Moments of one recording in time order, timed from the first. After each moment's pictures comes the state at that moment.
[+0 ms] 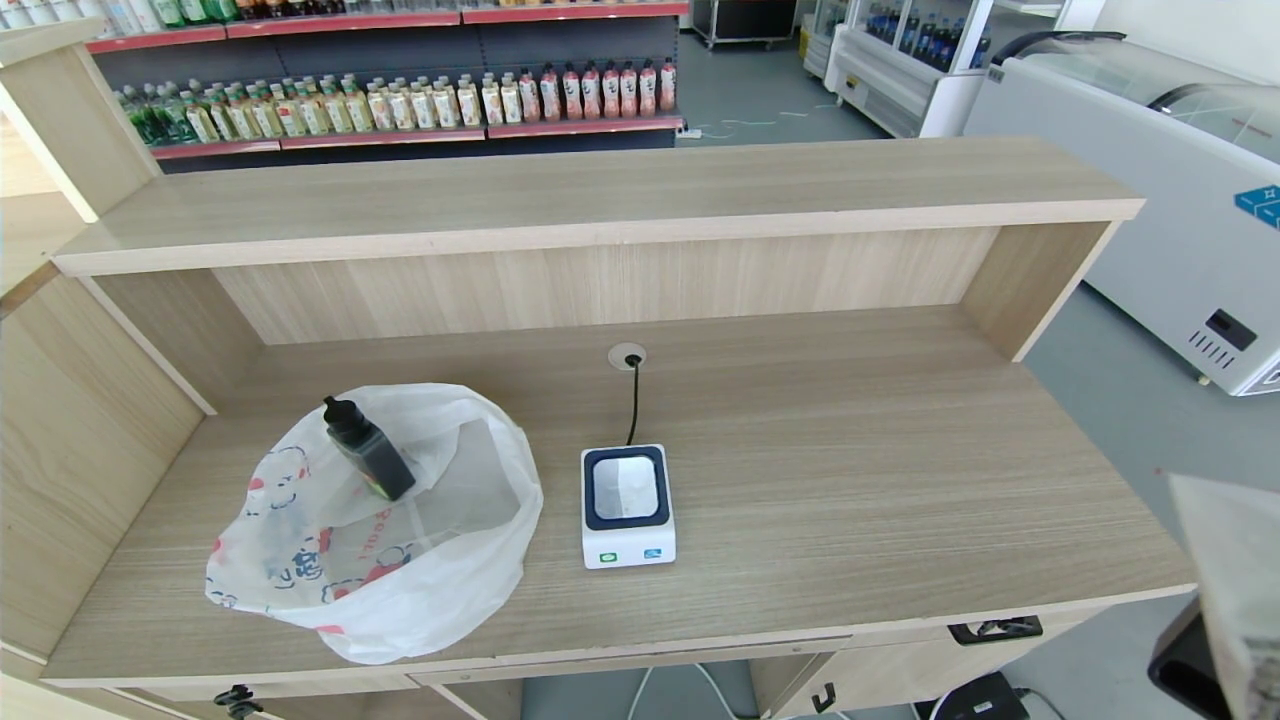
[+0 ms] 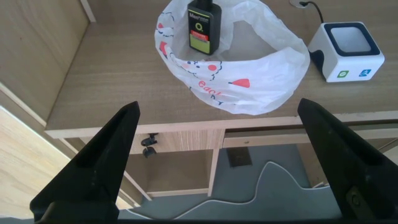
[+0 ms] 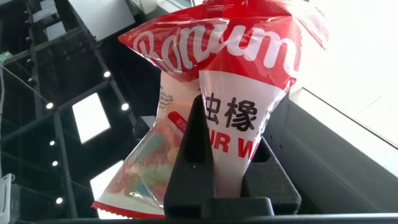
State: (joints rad) left arm 0.00 0.00 0.00 0.00 -0.01 0.00; right arm 0.74 1.32 -0.55 -1.19 1.49 -2.80
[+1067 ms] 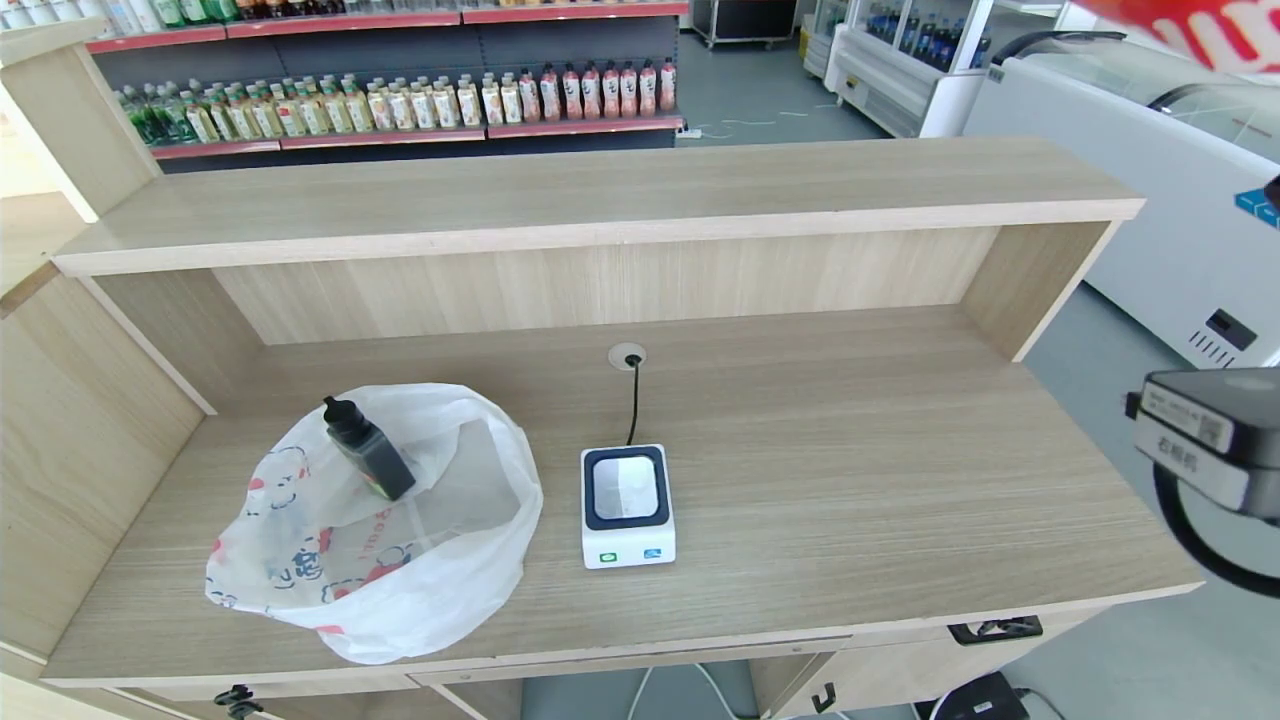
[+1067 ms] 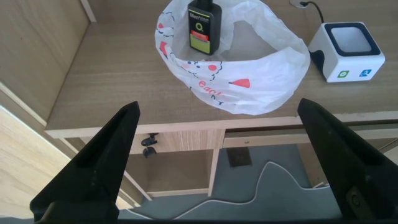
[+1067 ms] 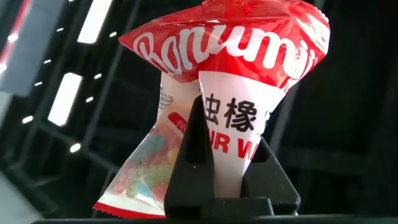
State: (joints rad) left arm 0.00 0.00 0.00 0.00 -0.01 0.00; right arm 0.74 1.23 -0.68 -1.31 0.31 -2.64
